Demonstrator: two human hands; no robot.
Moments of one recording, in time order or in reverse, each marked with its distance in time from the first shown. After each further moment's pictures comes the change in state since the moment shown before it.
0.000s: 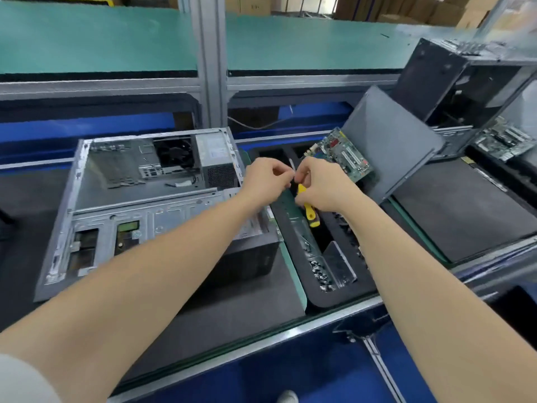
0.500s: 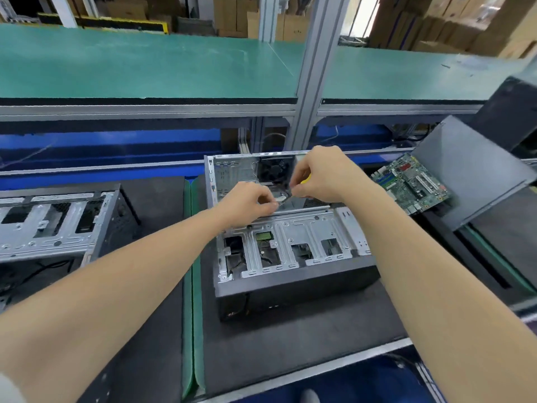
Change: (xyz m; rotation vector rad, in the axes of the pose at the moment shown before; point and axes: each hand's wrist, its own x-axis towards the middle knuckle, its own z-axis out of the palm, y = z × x) left_hand -0.043 -0.139 -0.267 0.455 -0.214 0.256; right_hand 0.021 -0.266 0.060 -0.228 -0.030 -0.215
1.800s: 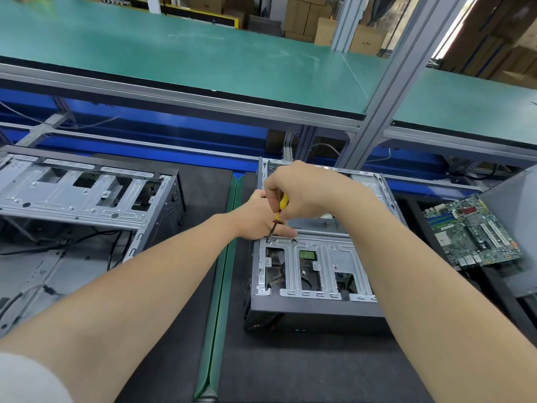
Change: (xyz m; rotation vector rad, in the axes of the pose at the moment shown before) left_hand -0.037 -0.059 -0.017 -0.164 -0.103 -0.131; right_hand 0.056 -0.115 0.027 -0.266 -0.346 -0.442
